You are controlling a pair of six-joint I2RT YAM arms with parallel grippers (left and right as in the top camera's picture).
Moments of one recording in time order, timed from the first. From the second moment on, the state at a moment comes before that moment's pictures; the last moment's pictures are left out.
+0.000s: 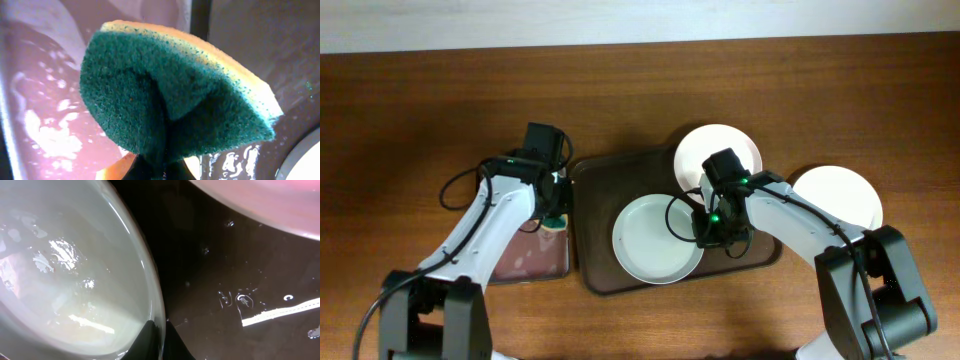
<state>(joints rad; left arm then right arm) -0.22 1.67 1.12 -0.83 -0.09 -0.29 0.36 1.74 0.96 -0.72 -0.28 0.25</state>
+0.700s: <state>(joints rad) -0.43 1.75 1.16 -0.74 0.39 -0.27 0.36 1.74 0.96 -0.70 -0.29 0.32</state>
